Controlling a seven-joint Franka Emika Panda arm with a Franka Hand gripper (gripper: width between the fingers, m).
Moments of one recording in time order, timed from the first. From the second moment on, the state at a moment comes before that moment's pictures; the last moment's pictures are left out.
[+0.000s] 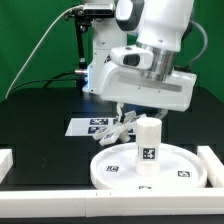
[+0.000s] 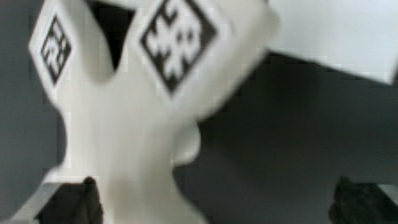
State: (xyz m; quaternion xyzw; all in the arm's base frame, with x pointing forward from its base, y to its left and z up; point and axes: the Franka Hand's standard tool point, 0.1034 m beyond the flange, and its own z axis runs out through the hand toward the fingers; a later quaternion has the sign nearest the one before) arm 0.418 0.037 0.035 0.99 0.10 -0.02 0.12
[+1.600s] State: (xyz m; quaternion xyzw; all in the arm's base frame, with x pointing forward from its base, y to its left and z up) arm 0.438 -0.006 0.091 0.99 0.00 -0.08 -0.07
